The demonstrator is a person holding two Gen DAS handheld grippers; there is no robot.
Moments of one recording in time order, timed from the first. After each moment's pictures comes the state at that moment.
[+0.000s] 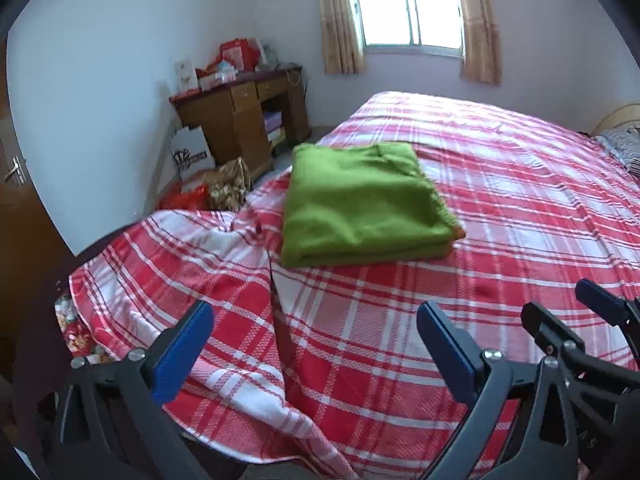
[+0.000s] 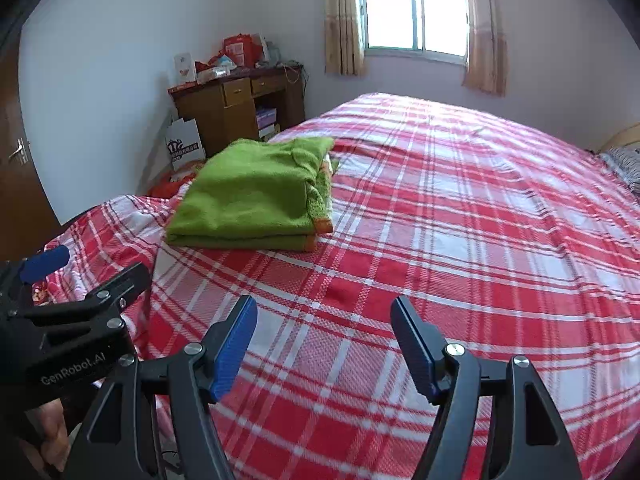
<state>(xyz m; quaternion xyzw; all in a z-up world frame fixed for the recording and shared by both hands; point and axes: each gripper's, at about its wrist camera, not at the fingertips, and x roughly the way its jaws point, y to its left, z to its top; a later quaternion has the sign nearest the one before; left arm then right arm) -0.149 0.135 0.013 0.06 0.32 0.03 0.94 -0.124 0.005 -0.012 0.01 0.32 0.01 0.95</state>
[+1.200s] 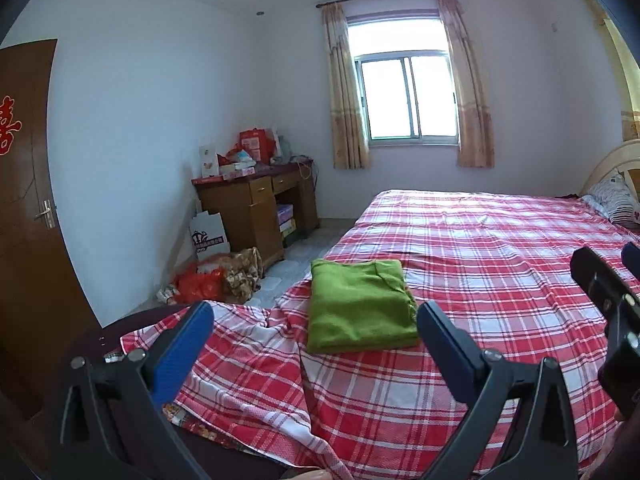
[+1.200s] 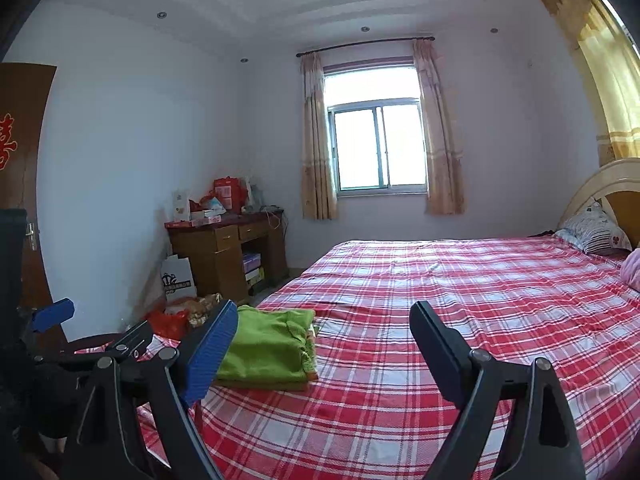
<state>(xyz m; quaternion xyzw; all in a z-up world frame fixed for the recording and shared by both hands) -0.240 0.141 0.116 0.04 0.16 0.04 0.99 -0.256 0.008 0.127 0.03 0.07 -0.04 1.00</state>
